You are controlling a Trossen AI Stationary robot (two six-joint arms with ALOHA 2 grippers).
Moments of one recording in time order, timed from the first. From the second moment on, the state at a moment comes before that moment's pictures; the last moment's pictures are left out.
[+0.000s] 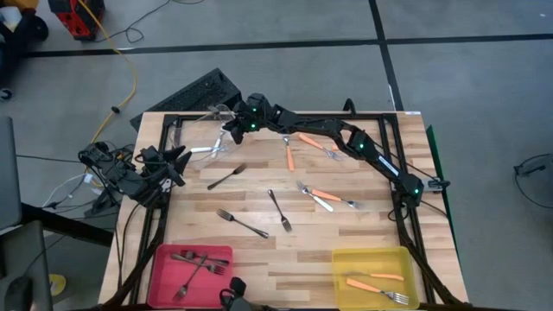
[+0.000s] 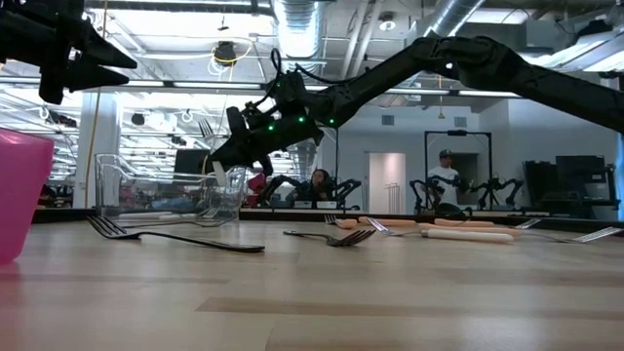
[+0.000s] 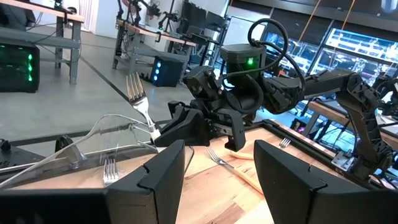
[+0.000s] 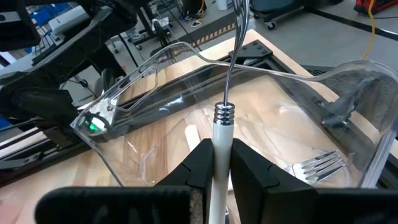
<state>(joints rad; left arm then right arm) -0.58 0.03 0.32 -0.55 -1.38 -0.58 -0.44 2.57 2.20 0.06 -0.37 0.26</state>
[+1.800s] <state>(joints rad) -0.58 0.03 0.32 -0.55 -1.36 -0.59 -0.48 2.00 2.20 -0.80 -0.27 -0.13</state>
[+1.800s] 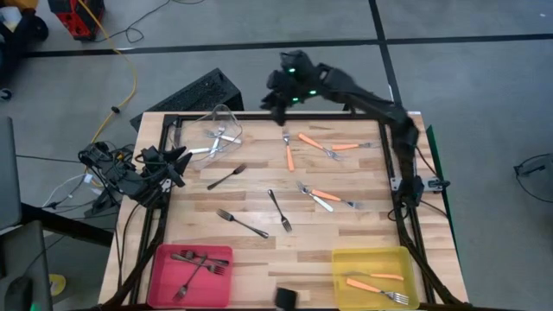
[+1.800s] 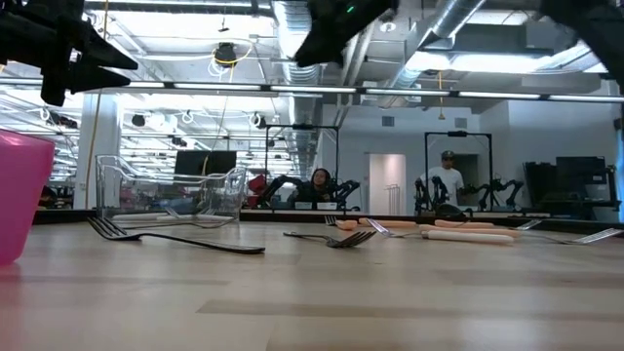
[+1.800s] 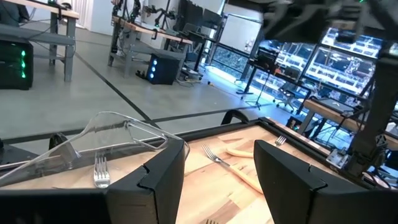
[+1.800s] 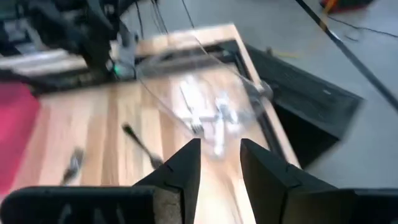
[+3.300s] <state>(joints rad) -0.58 0.03 0.32 -0.56 -1.37 -0.59 -0.12 1.45 0.94 -1.04 -0.03 0.32</state>
